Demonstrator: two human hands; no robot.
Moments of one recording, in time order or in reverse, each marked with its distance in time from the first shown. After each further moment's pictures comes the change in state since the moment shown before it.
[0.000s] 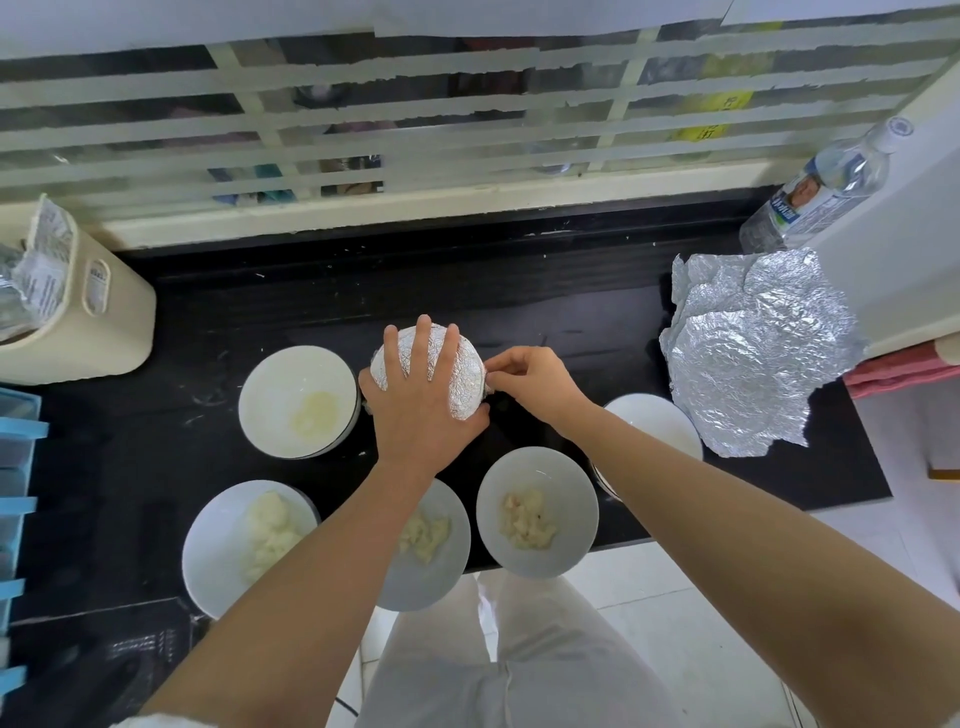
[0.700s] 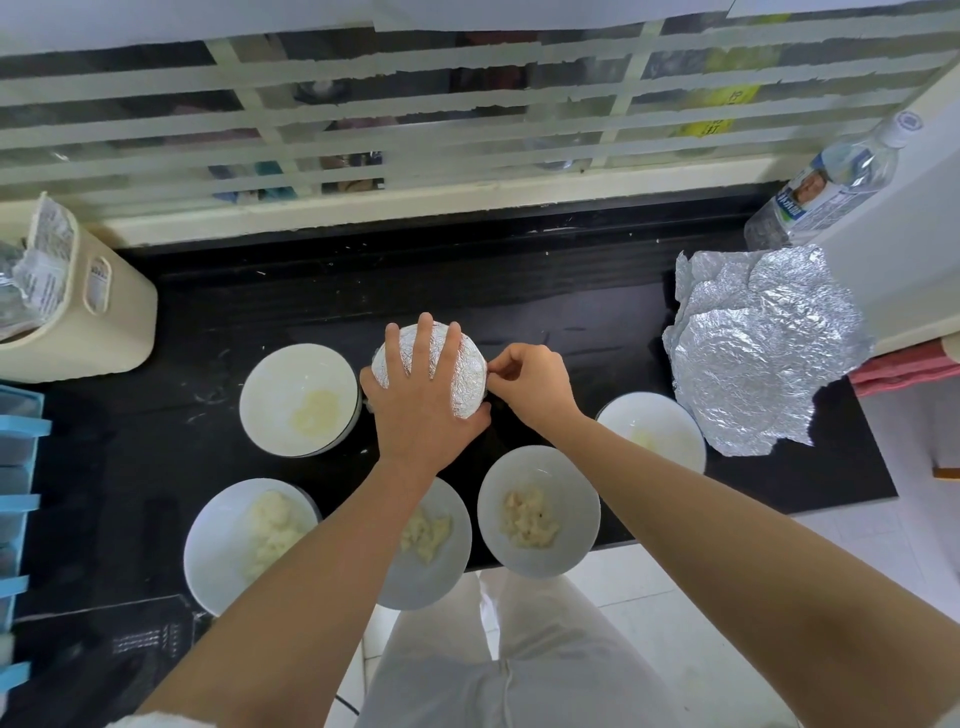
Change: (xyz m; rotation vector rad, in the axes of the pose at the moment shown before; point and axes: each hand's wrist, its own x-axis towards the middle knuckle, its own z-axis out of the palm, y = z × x) left_hand 0.000 0.000 -0.001 0.015 0.000 0.004; right_hand -0.002 0.000 0.014 -0.164 0.161 -0.043
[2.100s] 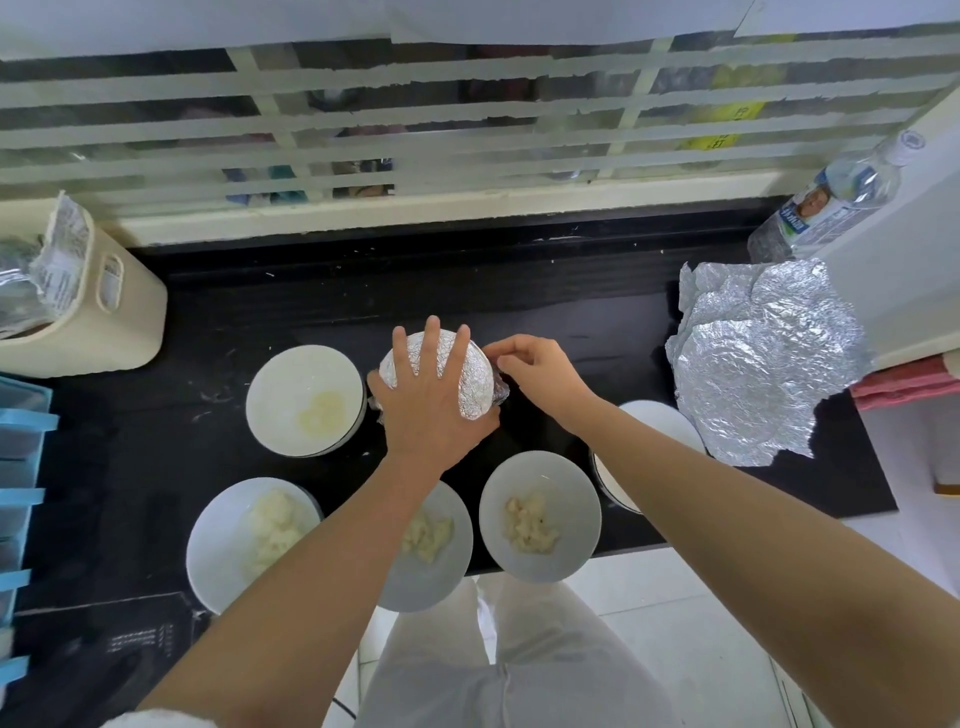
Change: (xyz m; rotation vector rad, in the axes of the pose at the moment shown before) left_hand 0.003 0.004 -0.001 0.006 -0.041 -0.022; right_hand 0.015 -0.002 -0.017 0.207 -0.171 0.008
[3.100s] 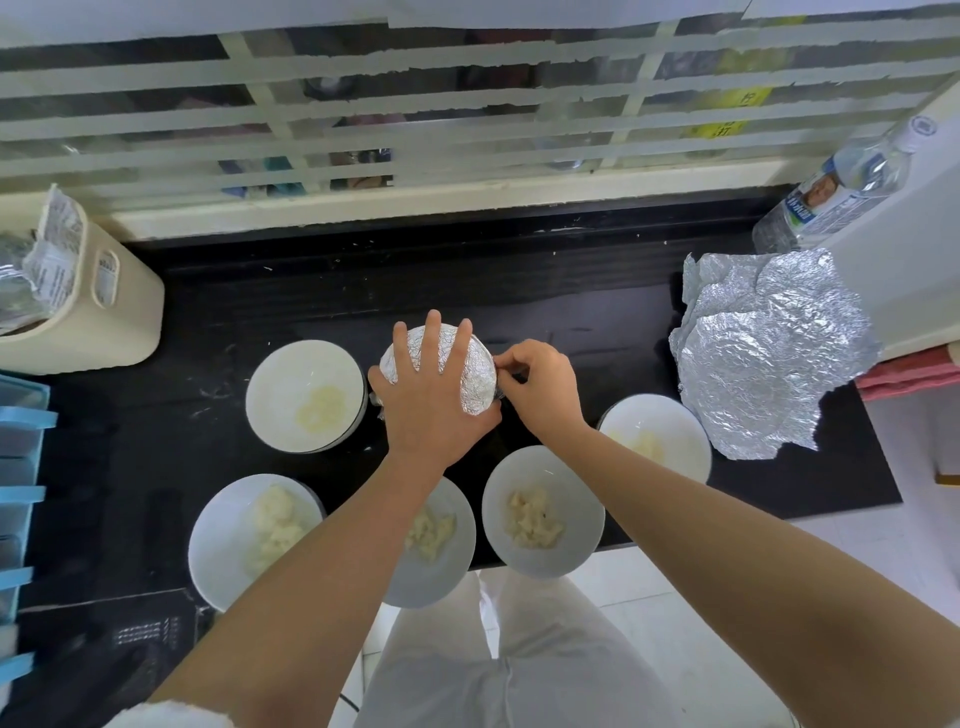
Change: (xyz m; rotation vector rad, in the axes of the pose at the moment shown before) left_hand 0.000 0.000 -0.001 -0.014 -0.005 0.005; right_hand -0.016 0.012 0.020 -0.293 0.266 -0.217
